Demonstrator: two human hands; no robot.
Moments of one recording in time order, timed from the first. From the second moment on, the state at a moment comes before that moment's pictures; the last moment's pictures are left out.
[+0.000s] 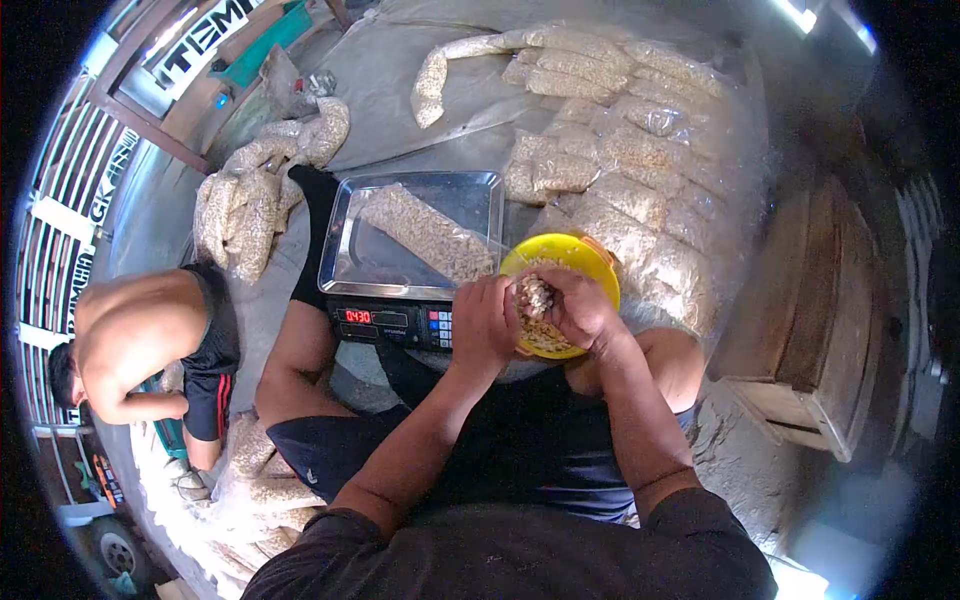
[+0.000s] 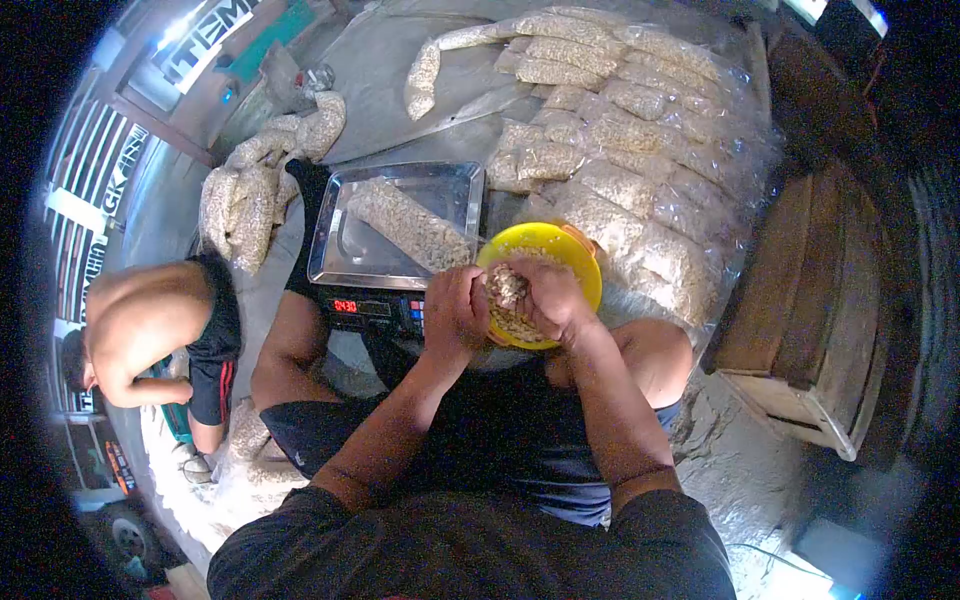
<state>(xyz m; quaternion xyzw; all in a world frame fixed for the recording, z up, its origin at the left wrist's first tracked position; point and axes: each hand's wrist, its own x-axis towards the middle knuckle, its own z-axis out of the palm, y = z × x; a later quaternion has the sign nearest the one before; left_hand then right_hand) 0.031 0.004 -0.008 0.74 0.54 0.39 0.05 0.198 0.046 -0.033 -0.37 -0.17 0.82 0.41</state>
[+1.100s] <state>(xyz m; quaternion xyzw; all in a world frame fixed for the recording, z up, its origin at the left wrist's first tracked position) 0.005 0.000 -0.011 0.59 0.61 0.51 0.17 0.110 0.048 0.070 -0.37 -0.16 0.80 0.44</state>
